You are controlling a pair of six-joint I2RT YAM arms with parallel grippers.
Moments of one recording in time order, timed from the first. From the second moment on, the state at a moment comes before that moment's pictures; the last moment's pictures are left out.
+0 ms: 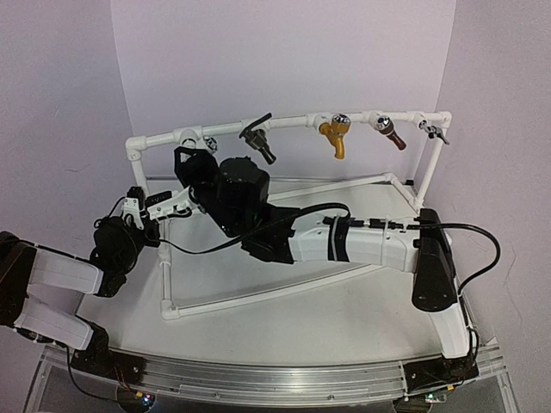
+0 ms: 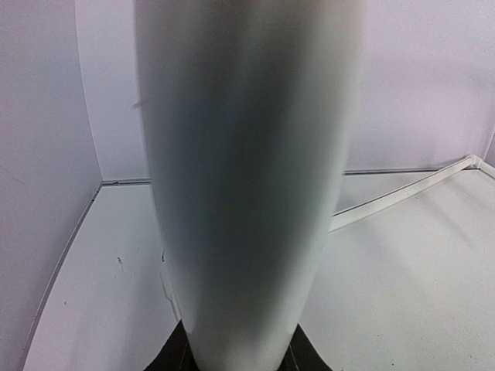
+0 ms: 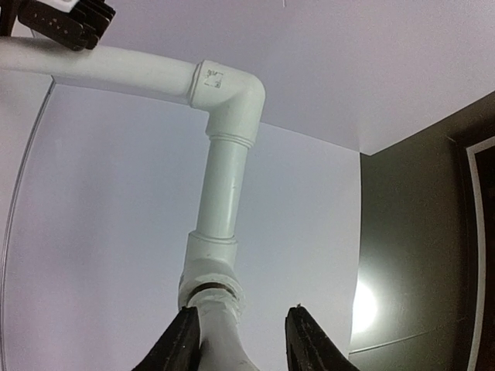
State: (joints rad) left arm -0.34 1.29 0.29 0.91 -0.16 -0.04; right arm 1.22 2.20 1.99 0.44 0.49 -1.97
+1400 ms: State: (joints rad) left arm -0.35 1.29 0.30 0.91 -0.16 -0.04; right arm 1.19 2.13 1.91 0.38 0.48 0.30
